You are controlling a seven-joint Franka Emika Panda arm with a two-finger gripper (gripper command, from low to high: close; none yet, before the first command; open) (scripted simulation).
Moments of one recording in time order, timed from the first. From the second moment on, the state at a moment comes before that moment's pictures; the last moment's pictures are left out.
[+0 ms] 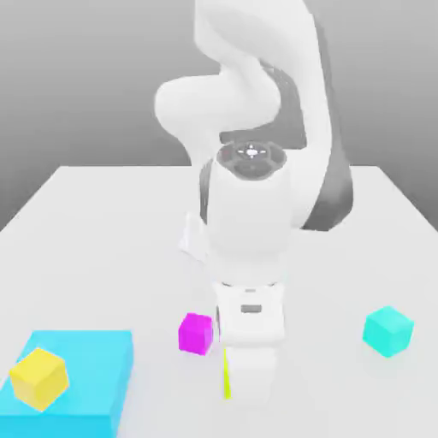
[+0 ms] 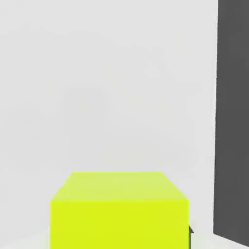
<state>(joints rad) 0.41 0.17 -0.23 -2.51 0.08 2.67 -0.87</state>
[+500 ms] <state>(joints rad) 0.71 0.00 -0.03 -2.63 0.00 2.63 -1.21</state>
